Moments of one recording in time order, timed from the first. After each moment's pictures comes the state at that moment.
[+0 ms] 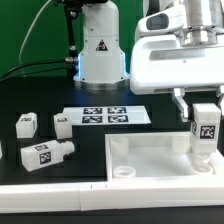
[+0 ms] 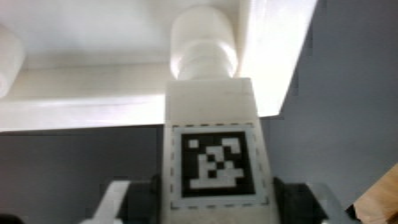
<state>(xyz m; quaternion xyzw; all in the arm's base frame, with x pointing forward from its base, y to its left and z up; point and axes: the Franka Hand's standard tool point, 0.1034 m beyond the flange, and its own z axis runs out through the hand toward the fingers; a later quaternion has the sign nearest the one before) 0.620 0.116 0.096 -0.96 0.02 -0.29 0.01</state>
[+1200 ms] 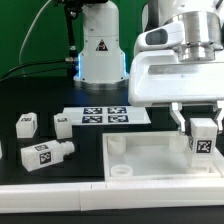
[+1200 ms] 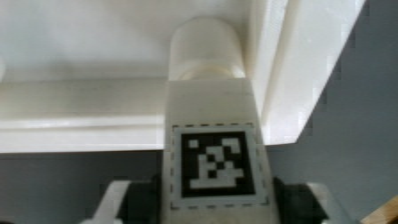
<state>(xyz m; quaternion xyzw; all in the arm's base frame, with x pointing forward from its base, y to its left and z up) 0.624 0.112 0.079 -0.96 0.02 -0.30 0.00</state>
